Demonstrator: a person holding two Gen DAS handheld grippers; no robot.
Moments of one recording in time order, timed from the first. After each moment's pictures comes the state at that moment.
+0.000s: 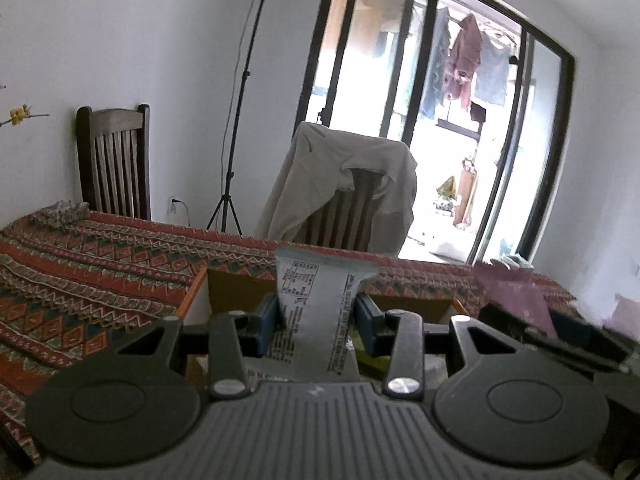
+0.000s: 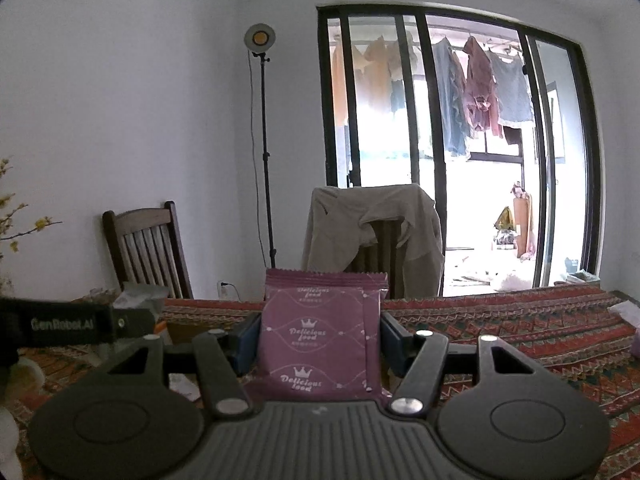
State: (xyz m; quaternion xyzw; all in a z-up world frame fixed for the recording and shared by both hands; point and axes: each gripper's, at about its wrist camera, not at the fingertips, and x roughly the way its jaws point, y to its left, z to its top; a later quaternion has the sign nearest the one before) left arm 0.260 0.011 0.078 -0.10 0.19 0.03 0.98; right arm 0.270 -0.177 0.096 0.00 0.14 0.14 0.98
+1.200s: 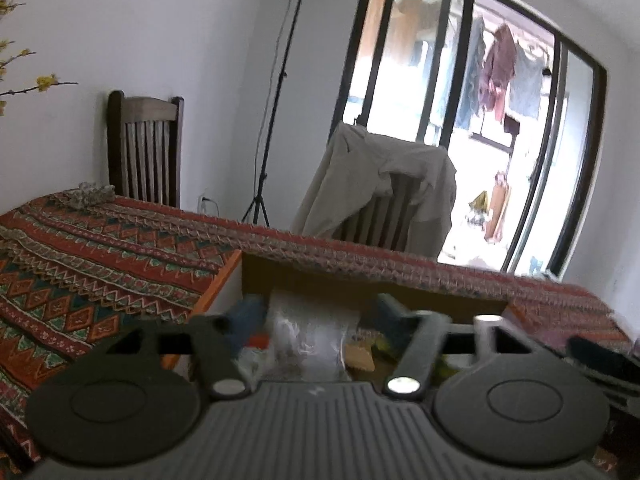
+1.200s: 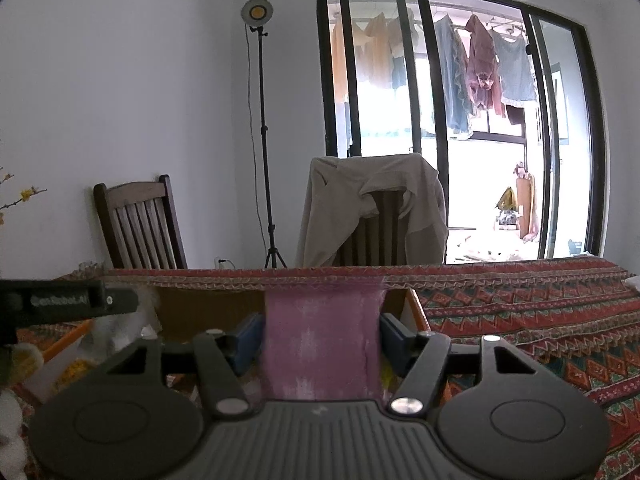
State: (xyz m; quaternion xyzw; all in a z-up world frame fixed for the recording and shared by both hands) left arm 0.275 0.029 0.034 -0.12 0.17 0.09 0.97; right arm 0.288 -0.177 0.054 -0.01 0.16 0.14 0.98
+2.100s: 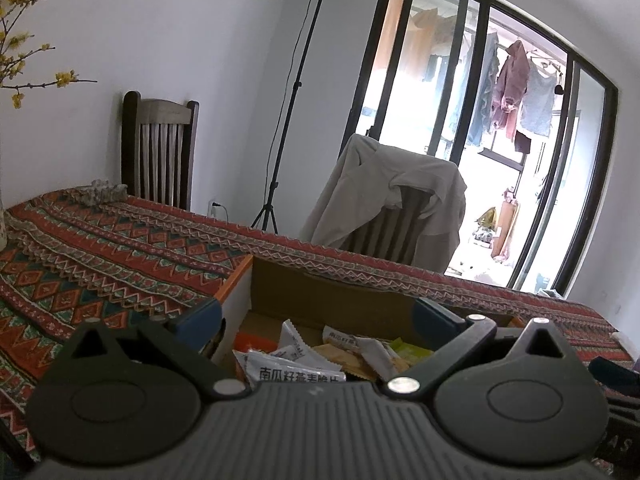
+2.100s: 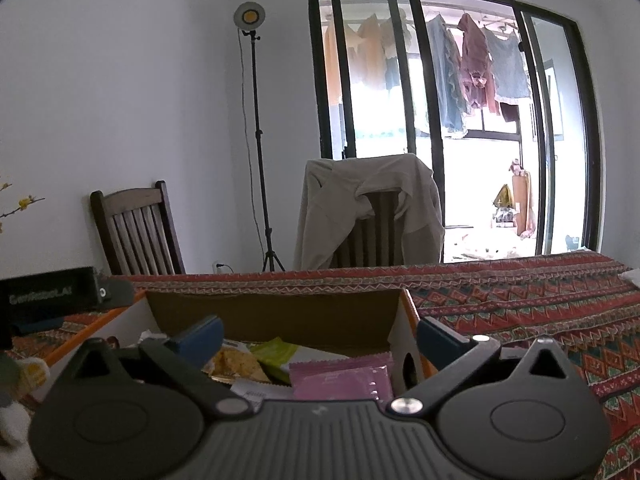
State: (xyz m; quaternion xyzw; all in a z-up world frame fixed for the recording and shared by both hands) left arm 0.273 0.031 0.034 -0.13 0.16 0.10 0.97; right arm 0.290 -0.181 0.055 0.01 0.17 0.13 0.98
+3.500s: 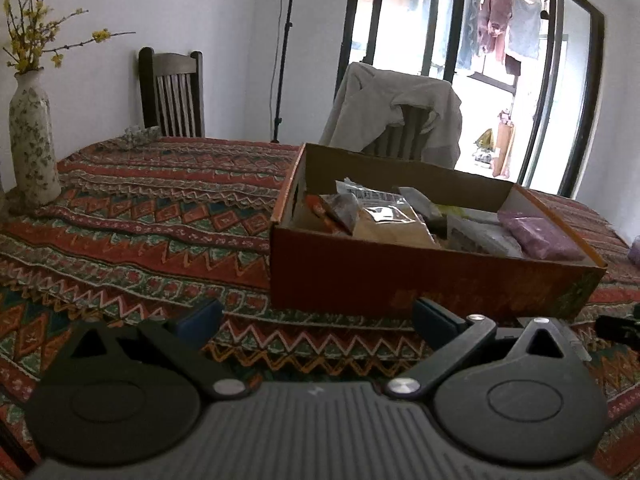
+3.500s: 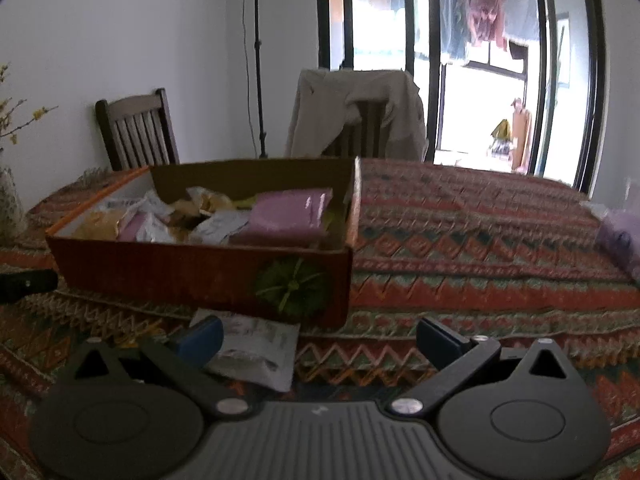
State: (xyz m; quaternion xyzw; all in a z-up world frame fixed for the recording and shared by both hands) left arm 0.161 0.057 -0.009 -0.08 0.26 0.08 0.96; right arm 0.209 -0.235 0.029 -0.04 0.31 0.13 0.94
